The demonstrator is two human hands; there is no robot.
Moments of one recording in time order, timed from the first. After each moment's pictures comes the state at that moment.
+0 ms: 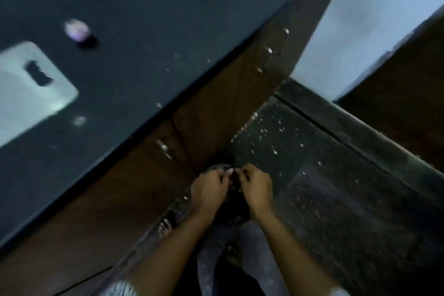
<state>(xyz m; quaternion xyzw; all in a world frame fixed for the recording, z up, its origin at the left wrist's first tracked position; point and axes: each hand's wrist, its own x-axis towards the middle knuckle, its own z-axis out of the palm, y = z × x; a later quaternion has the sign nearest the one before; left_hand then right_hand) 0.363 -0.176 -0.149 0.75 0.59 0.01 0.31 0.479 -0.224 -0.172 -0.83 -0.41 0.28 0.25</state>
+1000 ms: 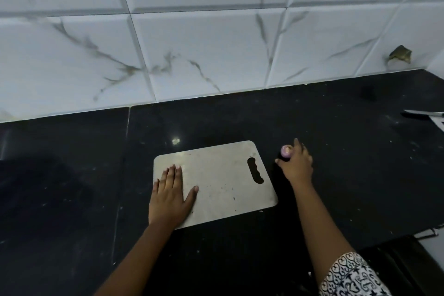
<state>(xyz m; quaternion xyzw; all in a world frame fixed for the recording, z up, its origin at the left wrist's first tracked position) -0.028 -0.017 -0.014 0.60 0.79 0.07 0.09 0.258 0.126 0.026 -0.77 -0.57 0.21 0.18</state>
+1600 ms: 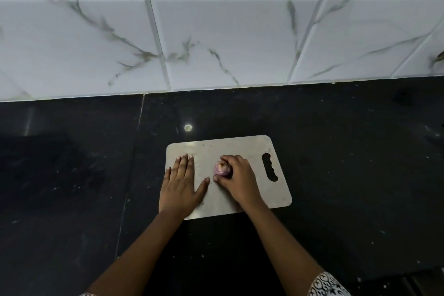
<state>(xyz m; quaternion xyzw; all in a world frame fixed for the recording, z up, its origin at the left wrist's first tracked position) -0.029 0.007 -0.017 0.60 0.79 0.08 0.08 0.123 0.078 0.005 -0.52 -0.76 0.32 0.23</state>
